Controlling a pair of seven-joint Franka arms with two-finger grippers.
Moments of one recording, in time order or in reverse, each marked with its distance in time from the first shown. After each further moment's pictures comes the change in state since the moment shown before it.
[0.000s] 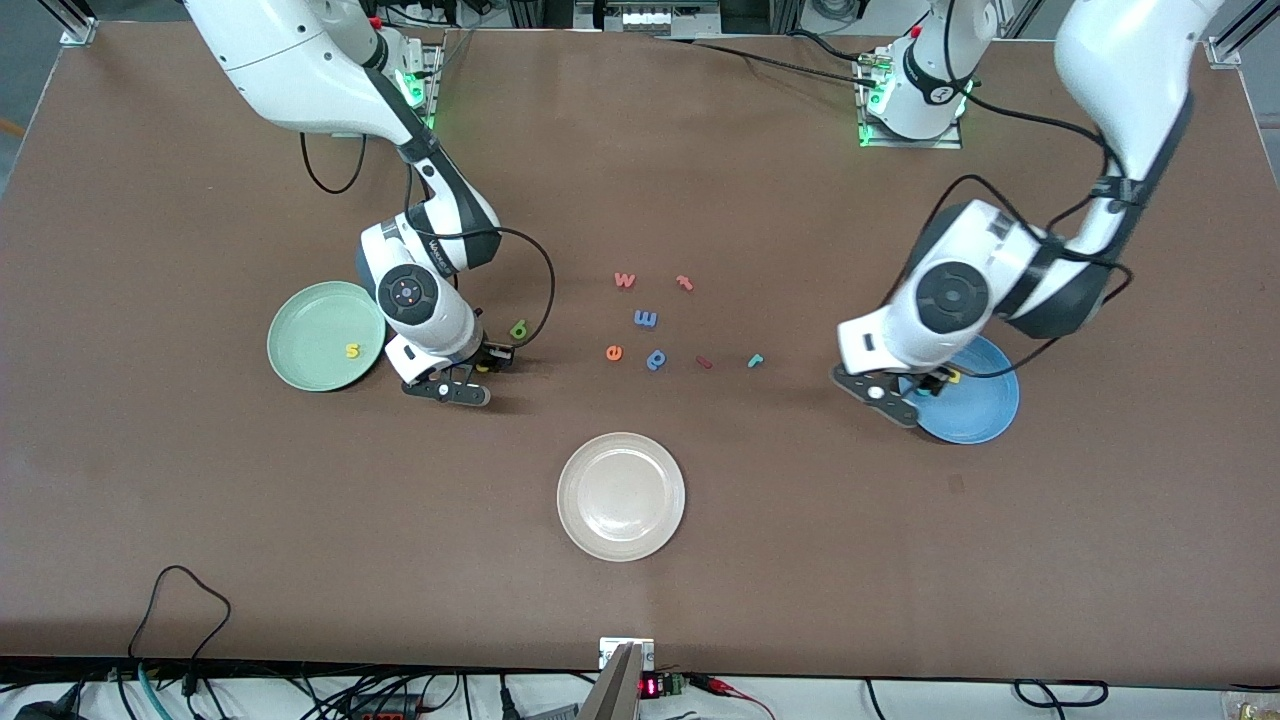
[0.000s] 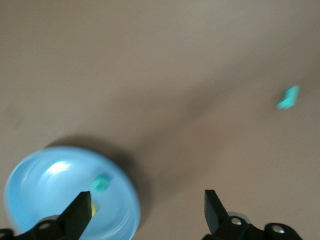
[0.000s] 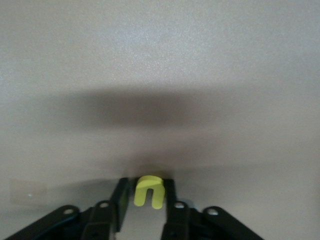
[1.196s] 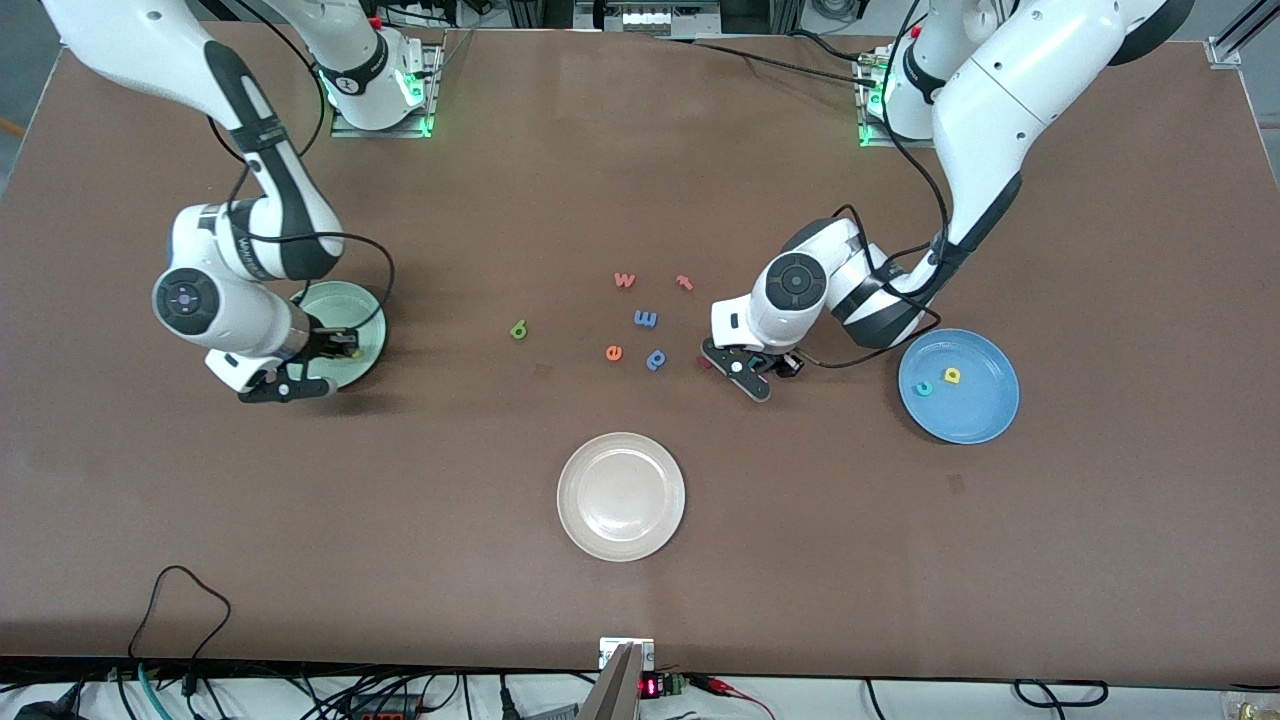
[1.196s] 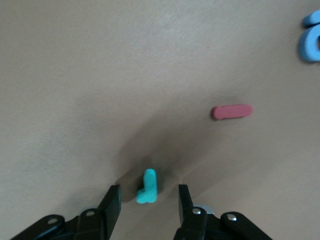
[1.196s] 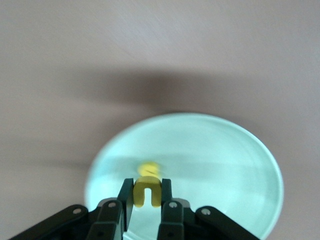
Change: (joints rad) left arm -0.230 0.203 0.068 -0.023 0.076 0.258 -0.168; right arm -0.383 -0.196 -0.023 -0.157 -0.004 -0.174 -0.658
